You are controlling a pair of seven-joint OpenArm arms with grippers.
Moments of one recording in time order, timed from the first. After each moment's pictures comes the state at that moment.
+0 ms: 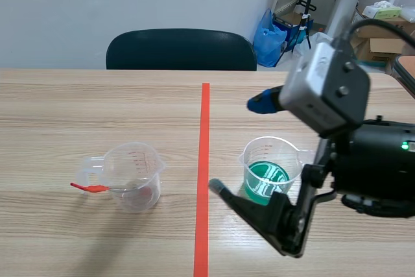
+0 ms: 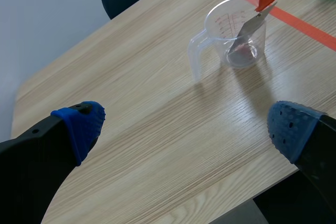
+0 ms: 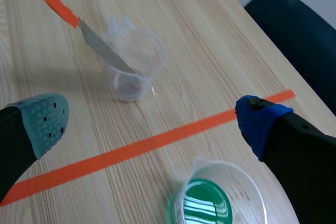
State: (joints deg) left arm 80.4 -17.6 -33.8 112.1 5.2 -17.1 -46.1; right arm -20.1 34.5 -12.9 114.2 2.5 38.5 4.3
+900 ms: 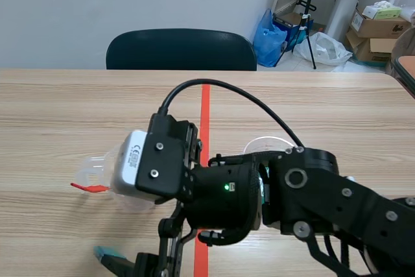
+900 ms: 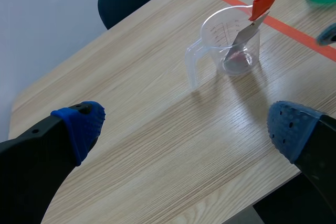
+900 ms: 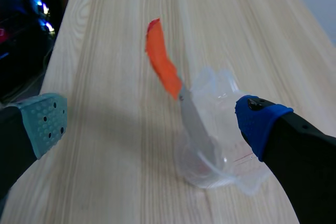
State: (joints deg) left arm 80.4 -19.1 -33.8 111.5 5.1 -17.3 -48.7; right arm 5.3 23.0 -49.3 91.1 -8.2 32.0 12.8
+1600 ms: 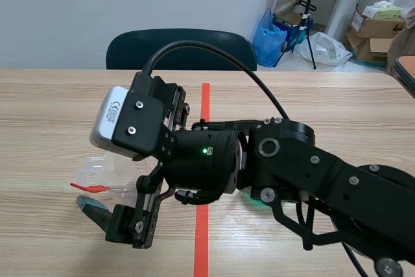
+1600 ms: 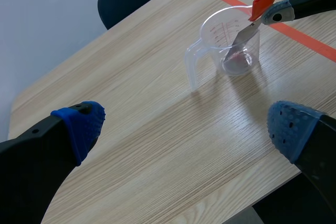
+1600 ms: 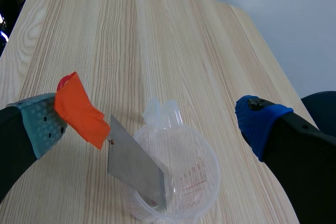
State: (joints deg) left arm 80.4 -19.1 -33.8 111.5 5.1 -17.4 -48.7; right arm 10.7 19.1 -50.1 88.7 -8.9 27.2 13.6
